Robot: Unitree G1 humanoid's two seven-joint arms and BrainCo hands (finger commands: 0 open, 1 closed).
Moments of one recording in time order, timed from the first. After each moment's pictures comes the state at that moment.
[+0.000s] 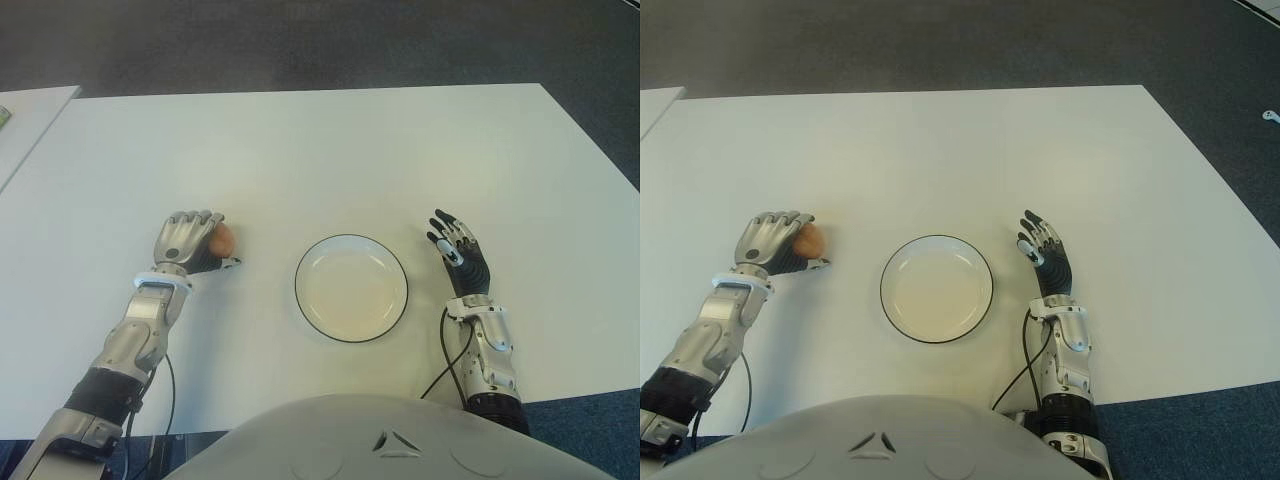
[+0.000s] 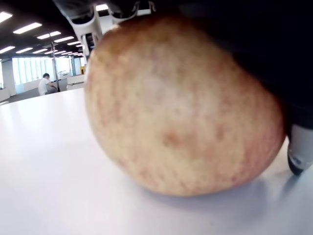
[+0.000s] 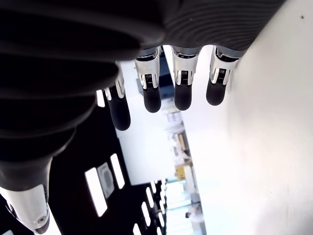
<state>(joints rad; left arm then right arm) 0.10 0.64 -0.24 0.12 1.02 0.09 0.18 0.14 -0.04 -0.20 0.25 0.28 -0.32 0.32</state>
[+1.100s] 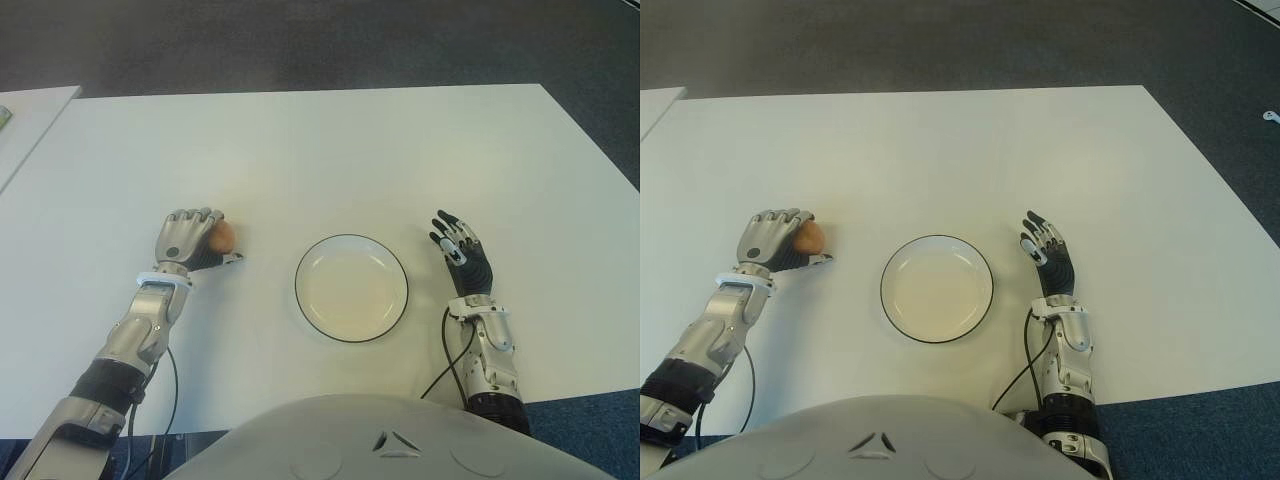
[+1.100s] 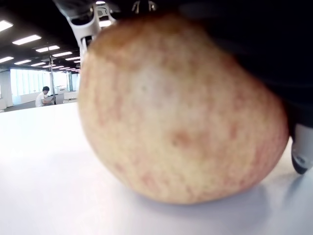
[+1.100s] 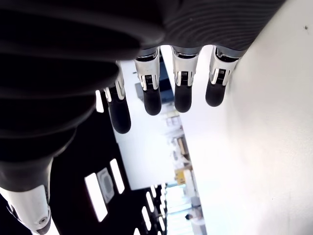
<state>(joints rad) 0.05 0.64 -0.27 0.22 0.97 0.05 0.31 0.14 -0.04 -0.21 0.25 0.30 -0.30 0.31</state>
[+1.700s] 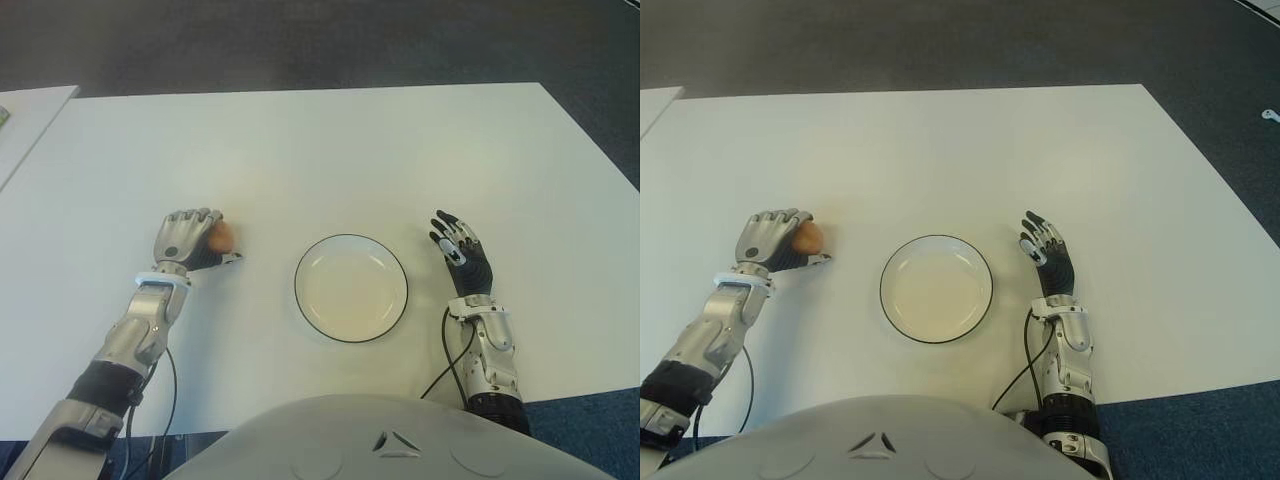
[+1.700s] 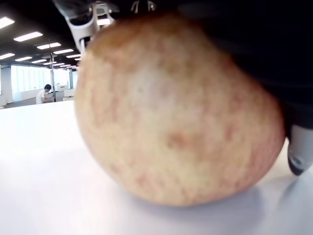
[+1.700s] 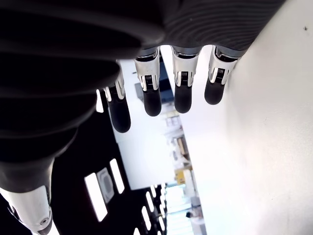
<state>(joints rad) 0.08 0.65 -0.25 0.15 0.95 0.05 0.28 0.14 -0.04 -0.21 0.24 0.29 -0.30 0.31</state>
